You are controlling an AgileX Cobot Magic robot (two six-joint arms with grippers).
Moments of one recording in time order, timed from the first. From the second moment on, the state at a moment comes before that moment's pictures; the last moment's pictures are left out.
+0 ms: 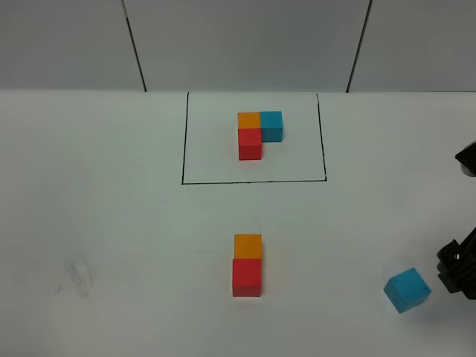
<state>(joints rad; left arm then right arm) -0.05 -0.01 -0.51 0.08 1.08 -0.14 0.30 1.17 -0.82 -0.17 0.94 -0.09</state>
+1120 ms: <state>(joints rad) -0.05 -0.01 -0.51 0.08 1.08 -0.14 0.31 1.52 -0.81 -0.10 0.74 0.08</state>
